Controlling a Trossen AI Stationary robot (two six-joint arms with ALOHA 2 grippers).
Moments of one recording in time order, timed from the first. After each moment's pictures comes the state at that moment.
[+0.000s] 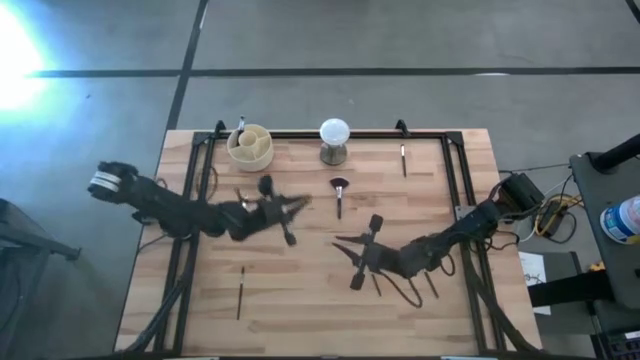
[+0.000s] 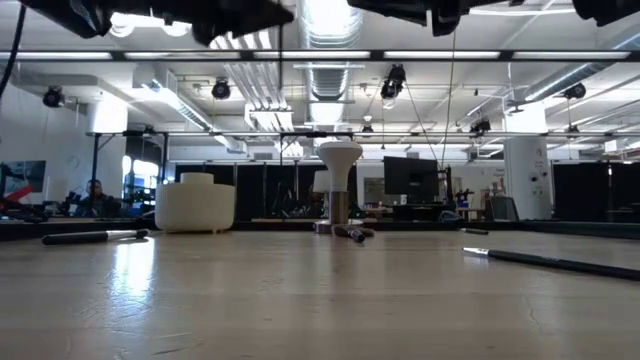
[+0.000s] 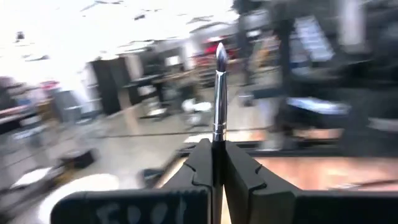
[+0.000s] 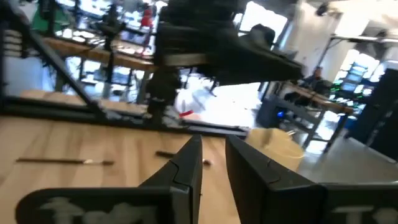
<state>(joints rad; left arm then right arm) -0.23 1.30 0.62 0.85 -0.65 0.28 0.49 1.67 0.76 0.95 0.82 -0.28</state>
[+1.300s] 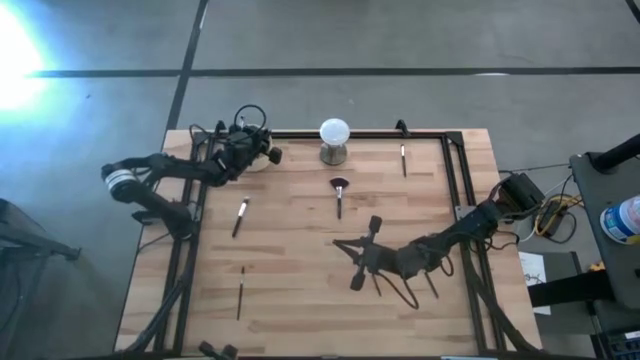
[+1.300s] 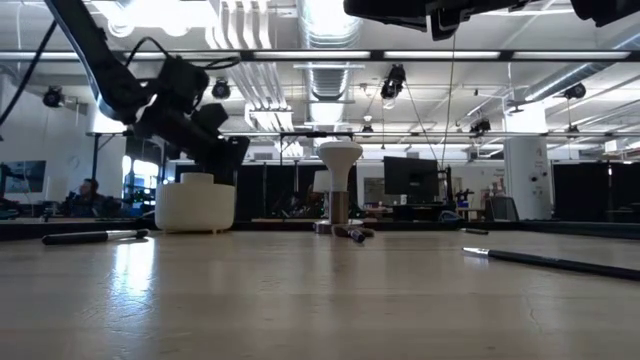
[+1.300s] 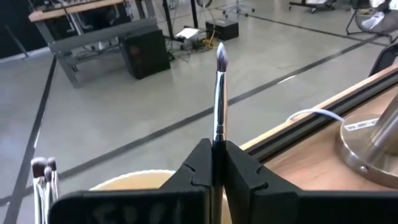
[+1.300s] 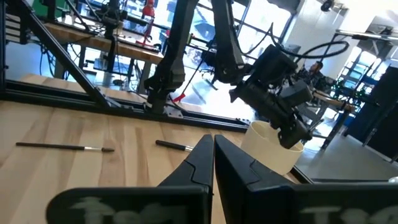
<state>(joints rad) 0.68 1.43 0.49 0.71 -0.42 0.00 0.49 1.67 0.76 0.89 0.82 -0.27</state>
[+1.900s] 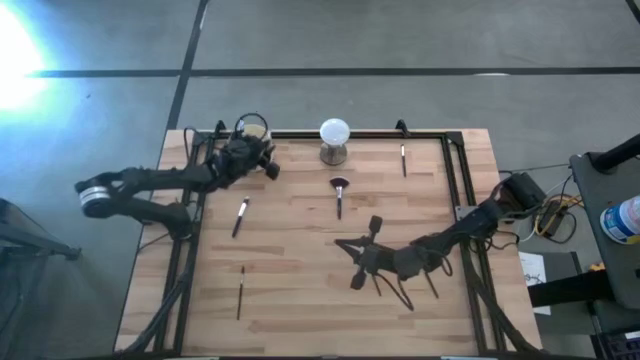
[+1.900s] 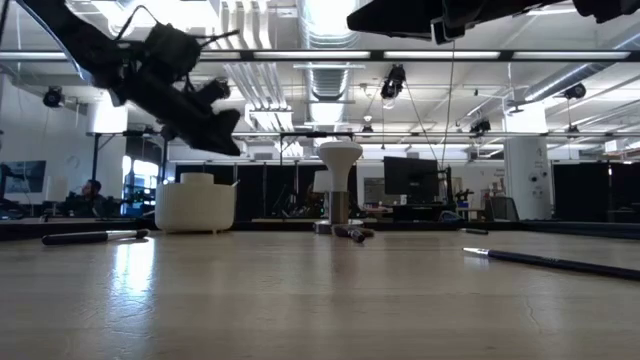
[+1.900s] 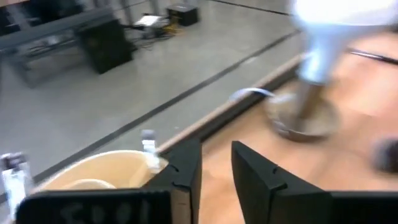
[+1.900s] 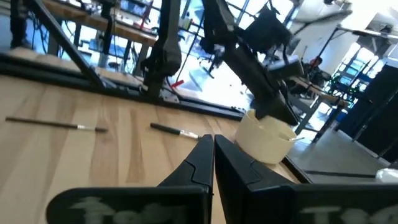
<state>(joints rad) 0.53 1.18 0.49 0.36 -0.38 -0.02 0.49 1.65 0.76 0.80 0.84 -0.26</state>
